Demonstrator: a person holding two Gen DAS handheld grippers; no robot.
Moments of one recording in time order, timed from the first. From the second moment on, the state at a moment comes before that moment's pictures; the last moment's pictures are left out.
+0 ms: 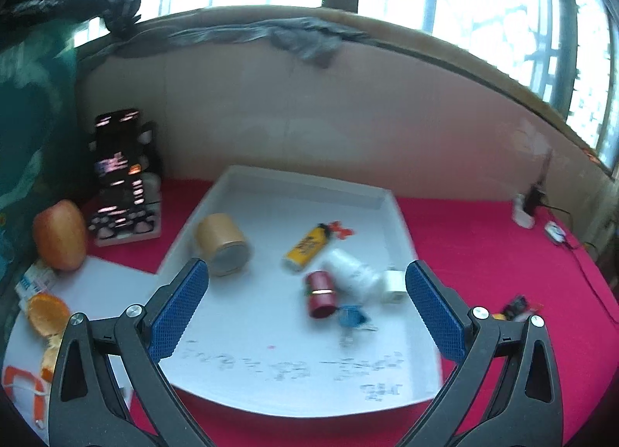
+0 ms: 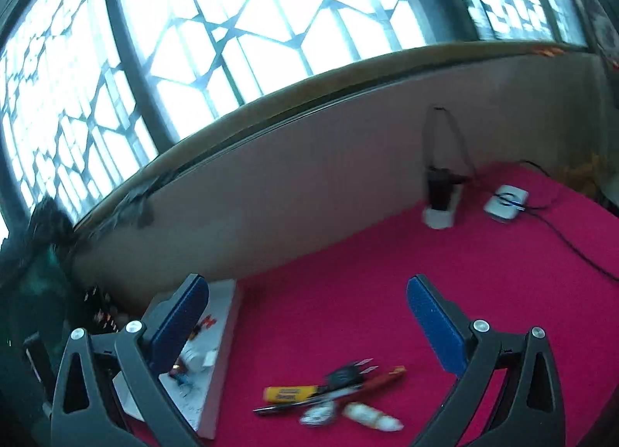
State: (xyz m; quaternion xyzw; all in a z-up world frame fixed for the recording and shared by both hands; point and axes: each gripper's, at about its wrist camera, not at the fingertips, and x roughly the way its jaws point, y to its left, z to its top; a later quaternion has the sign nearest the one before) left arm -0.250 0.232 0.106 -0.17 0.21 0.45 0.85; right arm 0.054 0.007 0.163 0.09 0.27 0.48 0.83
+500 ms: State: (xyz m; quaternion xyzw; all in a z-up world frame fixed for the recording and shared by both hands) left arm -0.122 0.146 0.059 -0.07 0.38 0.18 0.91; right arm 0.044 0.019 0.059 -0.17 0.31 0.57 0.74
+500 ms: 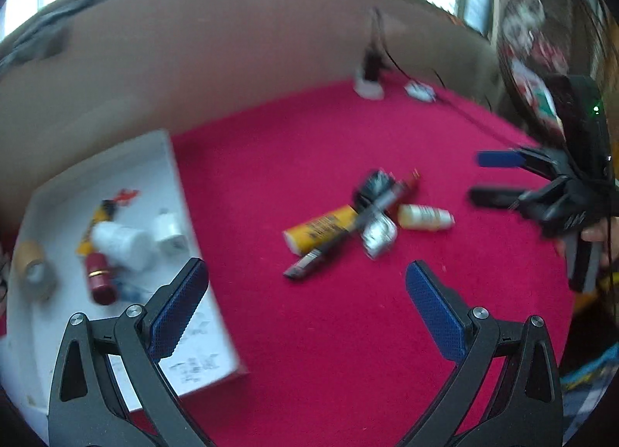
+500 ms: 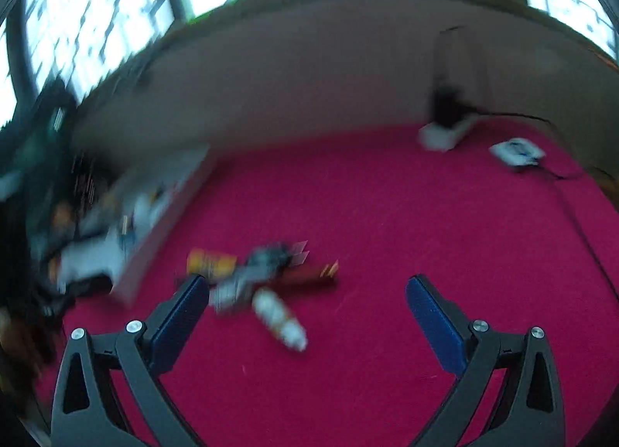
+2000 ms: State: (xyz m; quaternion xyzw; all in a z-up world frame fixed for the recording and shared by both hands) left arm -0.057 0.139 0.022 -0.02 0.51 0.10 0.86; right arm 0.036 0.020 0.016 -0.20 0.34 0.60 0.70
